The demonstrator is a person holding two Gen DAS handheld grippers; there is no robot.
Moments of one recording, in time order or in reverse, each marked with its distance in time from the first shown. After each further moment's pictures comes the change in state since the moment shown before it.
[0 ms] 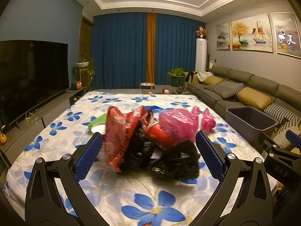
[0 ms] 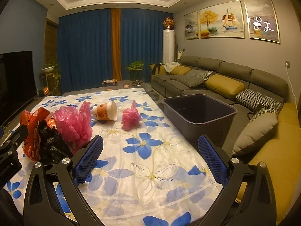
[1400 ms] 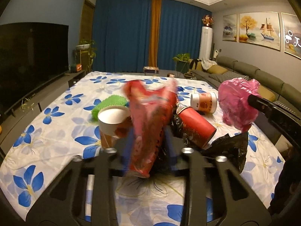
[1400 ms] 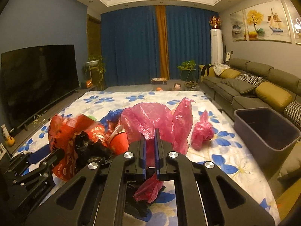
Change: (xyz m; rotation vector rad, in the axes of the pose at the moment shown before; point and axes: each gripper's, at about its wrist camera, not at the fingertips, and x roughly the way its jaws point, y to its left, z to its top) left arm 0.081 0.060 -0.019 -0.051 0.136 -0.024; right arm 0.068 0.089 0.029 -0.097 -0.005 0.330
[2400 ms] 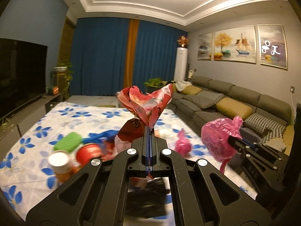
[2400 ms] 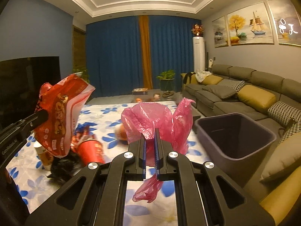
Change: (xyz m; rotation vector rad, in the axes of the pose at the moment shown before) left arm -0.029 -0.110 0.057 0.038 -0.184 -0.193; right arm -0.045 -0.089 0.007 0.040 -0.071 -0.132
